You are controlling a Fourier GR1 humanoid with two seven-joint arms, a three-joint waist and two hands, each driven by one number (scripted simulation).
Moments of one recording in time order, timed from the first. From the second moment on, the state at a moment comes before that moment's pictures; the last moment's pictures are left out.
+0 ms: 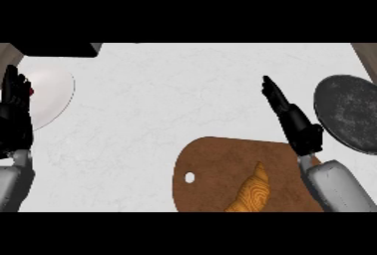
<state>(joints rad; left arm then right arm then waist) -0.23 0.45 0.03 -1.39 0.15 0.43 -0.03 -0.32 -0.37 0.32 -1.38 -0.19 -0.13 -0.09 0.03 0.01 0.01</state>
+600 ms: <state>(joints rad) -0.17 0.37 -0.04 -1.45 0.27 0.28 0.08 -0.18 -0.54 0.29 -1.68 0.08 -0.41 0.17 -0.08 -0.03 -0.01</state>
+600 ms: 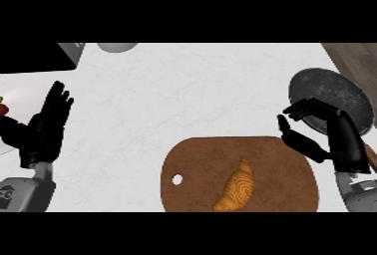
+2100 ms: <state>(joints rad) -0.20 0.31 -0.12 -1.55 0.26 0.24 0.18 -0.18 -0.90 0.59 -2.25 0.20 0.18 1.12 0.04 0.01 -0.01</state>
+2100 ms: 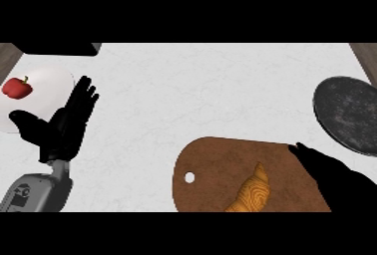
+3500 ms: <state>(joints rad) -0.18 0.33 -0.08 -1.57 0.27 0.21 0.20 -0.58 -0.69 0.90 -1.89 0.14 0.30 1.23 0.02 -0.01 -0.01</state>
